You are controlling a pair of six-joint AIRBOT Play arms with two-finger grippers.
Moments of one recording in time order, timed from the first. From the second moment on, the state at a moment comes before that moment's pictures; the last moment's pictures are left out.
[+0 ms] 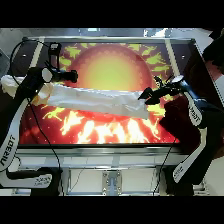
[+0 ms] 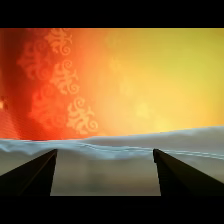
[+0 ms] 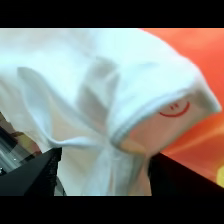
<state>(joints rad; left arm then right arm) -0.15 -1.44 1.33 1.46 -0.67 -1.45 -0.10 -2.01 1.57 -0.79 1.38 1.30</state>
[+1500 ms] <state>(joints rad) -0.58 -1.56 1.33 0.97 -0.85 -1.32 -0.02 -1.43 1.75 -0.79 1.75 1.51</state>
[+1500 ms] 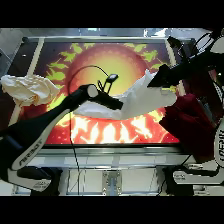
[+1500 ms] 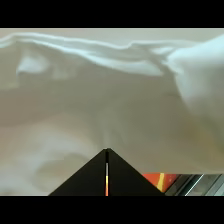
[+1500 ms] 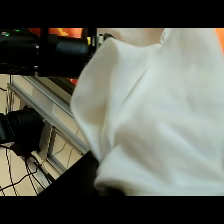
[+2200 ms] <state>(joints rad) -0.07 -0.99 1.33 1.12 -0.94 -1.32 0.57 -1.77 1.77 -0.88 1.02 1.66</state>
